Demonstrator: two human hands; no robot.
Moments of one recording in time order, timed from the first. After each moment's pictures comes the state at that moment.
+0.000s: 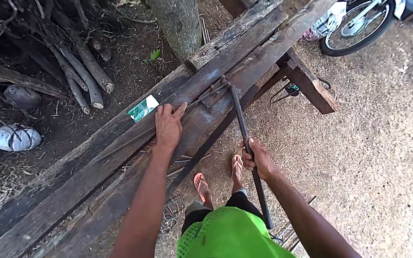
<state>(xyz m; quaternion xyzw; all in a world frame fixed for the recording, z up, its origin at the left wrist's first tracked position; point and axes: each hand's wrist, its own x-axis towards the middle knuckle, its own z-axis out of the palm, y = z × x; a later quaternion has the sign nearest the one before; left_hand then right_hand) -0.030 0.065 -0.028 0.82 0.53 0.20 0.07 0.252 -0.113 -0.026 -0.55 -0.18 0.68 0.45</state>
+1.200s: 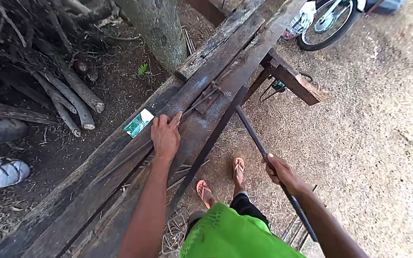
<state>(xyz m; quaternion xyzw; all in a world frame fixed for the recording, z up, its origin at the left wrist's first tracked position) -0.033 0.068 -0.031 0.83 0.52 0.21 0.07 0.287 -0.194 -0.004 -0.70 -0.26 0.56 0.37</state>
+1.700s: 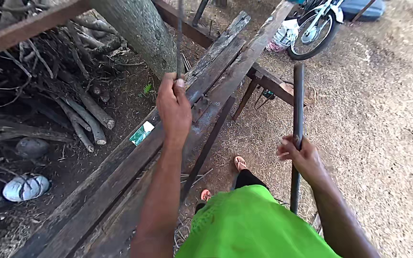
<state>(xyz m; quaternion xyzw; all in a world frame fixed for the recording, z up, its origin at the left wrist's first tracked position) 0.060 0.053 0.164 0.71 0.48 0.44 0.26 0.327 -0.191 0.094 -0.74 -0.37 0.31 0.46</state>
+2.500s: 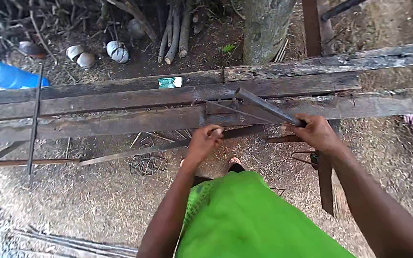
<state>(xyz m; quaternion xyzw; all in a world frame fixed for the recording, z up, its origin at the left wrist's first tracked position) 0.185 -0.011 0.063 0.38 0.70 0.38 0.47 0.491 0.175 0.082 -0.42 -0.83 0.34 0.12</state>
